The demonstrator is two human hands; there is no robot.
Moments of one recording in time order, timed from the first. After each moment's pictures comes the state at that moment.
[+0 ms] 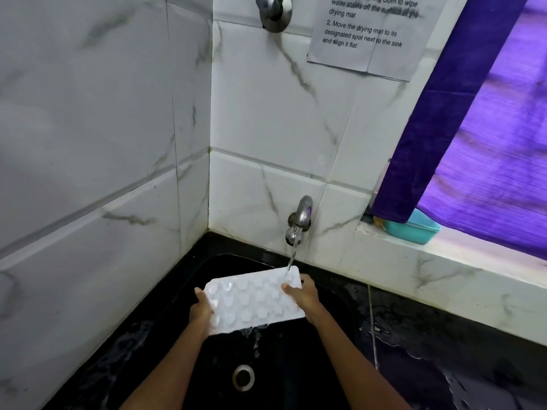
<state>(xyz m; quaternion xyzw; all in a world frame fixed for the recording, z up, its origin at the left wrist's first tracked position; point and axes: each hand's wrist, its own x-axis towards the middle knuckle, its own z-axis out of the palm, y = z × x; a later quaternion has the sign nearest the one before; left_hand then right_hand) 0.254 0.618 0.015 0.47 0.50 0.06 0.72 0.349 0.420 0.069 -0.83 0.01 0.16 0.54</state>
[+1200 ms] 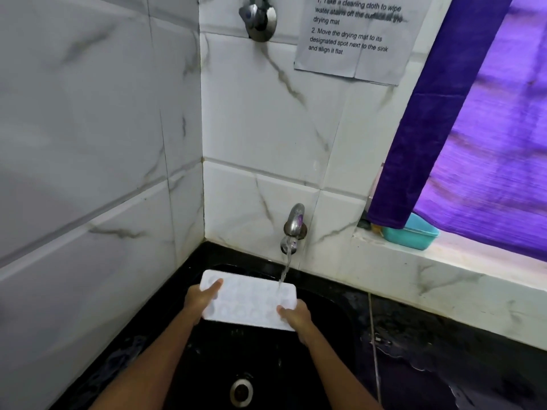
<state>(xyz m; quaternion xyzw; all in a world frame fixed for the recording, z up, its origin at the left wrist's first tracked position) 0.280 0.633 0.052 0.63 0.41 0.08 0.65 0.350 0.422 0.044 -0.84 0.05 0.22 0.50</state>
